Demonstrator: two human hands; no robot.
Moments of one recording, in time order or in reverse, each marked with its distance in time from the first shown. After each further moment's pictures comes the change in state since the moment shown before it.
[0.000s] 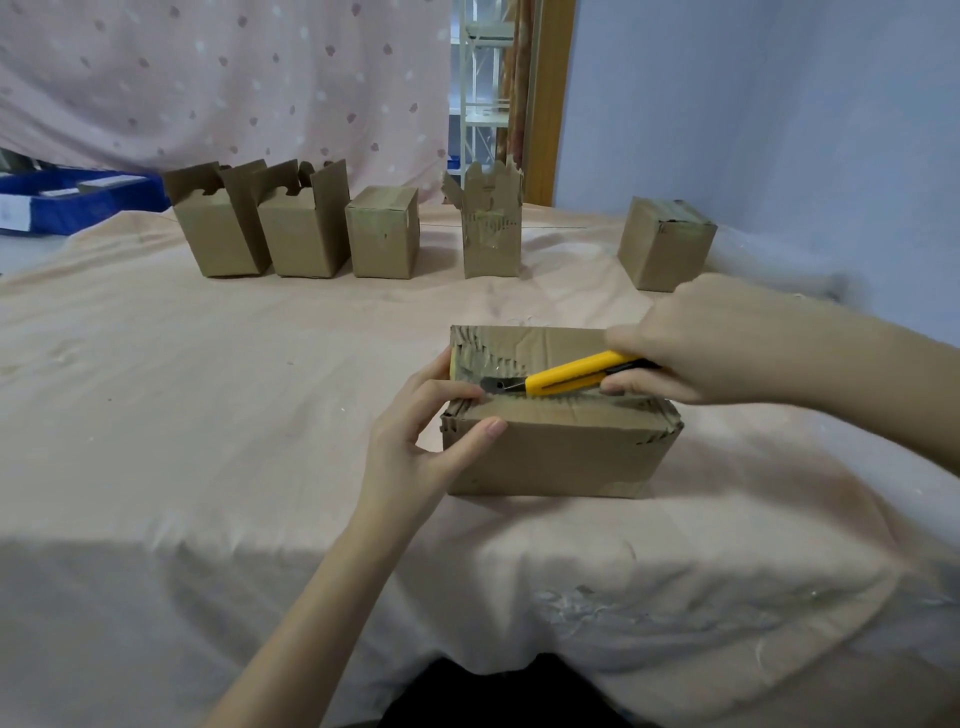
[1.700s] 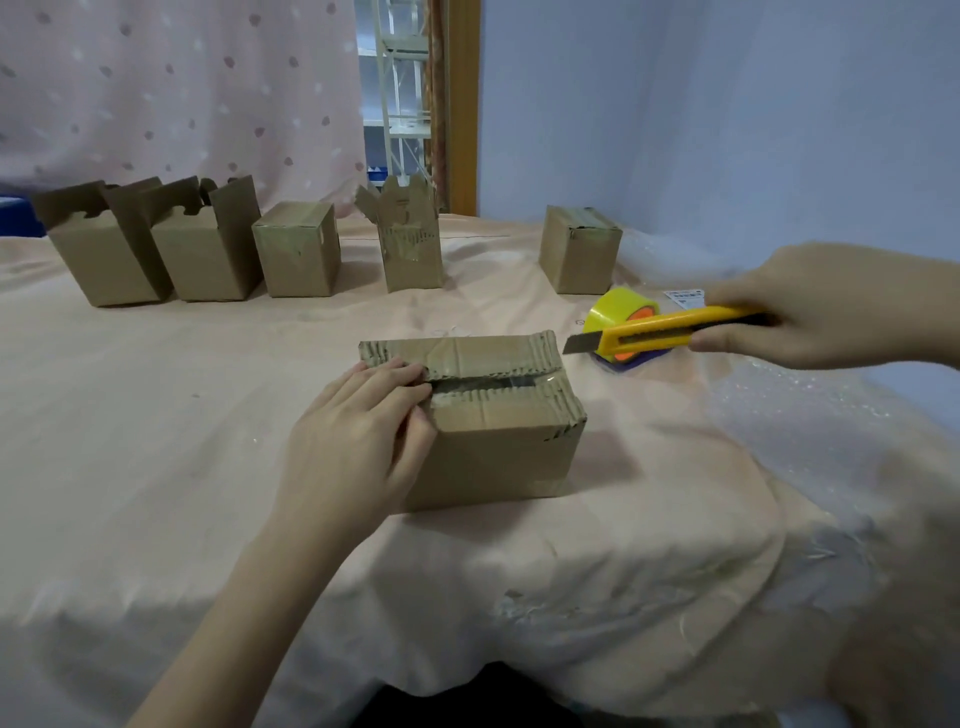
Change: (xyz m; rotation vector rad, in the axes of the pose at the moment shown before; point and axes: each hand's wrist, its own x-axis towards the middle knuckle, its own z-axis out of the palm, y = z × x) left_hand 0.024 0.047 0.012 0.807 -0.191 0.309; right_hand -0.107 0.046 -0.030 0.361 -0.270 0.516
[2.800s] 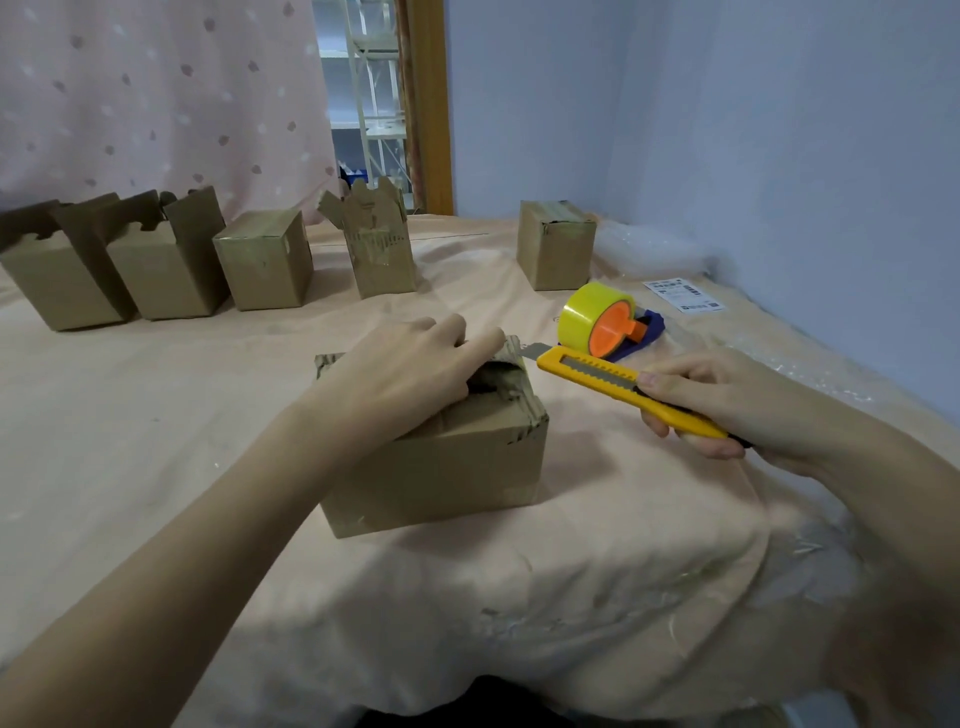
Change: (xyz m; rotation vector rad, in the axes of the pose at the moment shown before) left_hand 0.091 0.016 0.028 0.297 -0.310 0.531; right_hand -0.014 -0.028 0.072 1.157 -0.027 0.376
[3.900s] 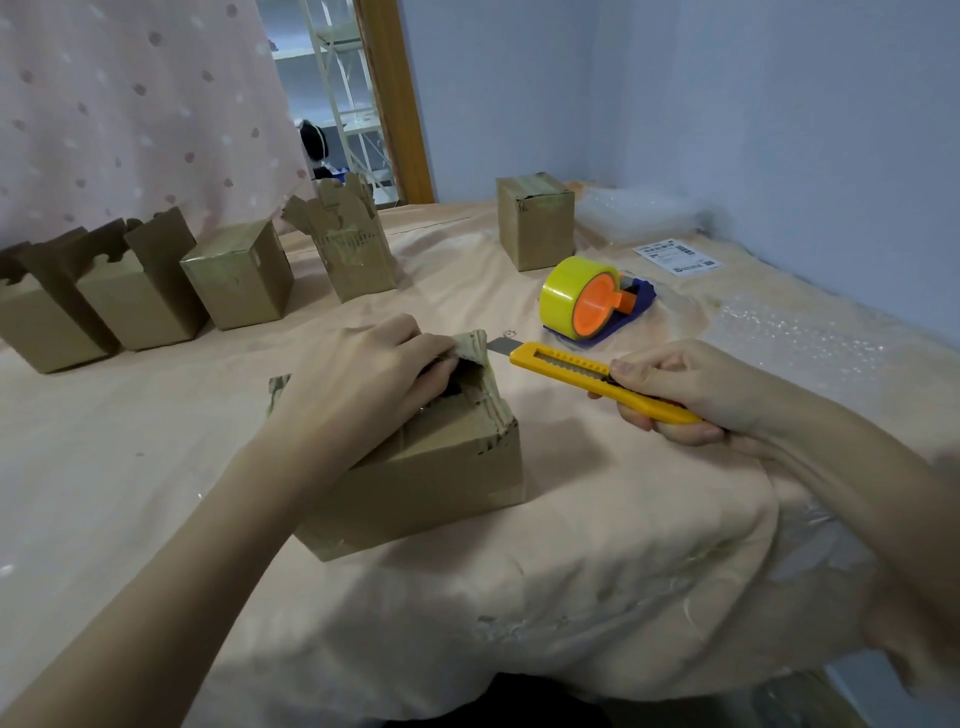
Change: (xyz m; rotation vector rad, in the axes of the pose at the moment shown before) left_hand 0.000 0.006 0.006 -0.130 0.203 -0.080; right_hand 0.022 0.038 0.007 0.363 -0.077 -0.033
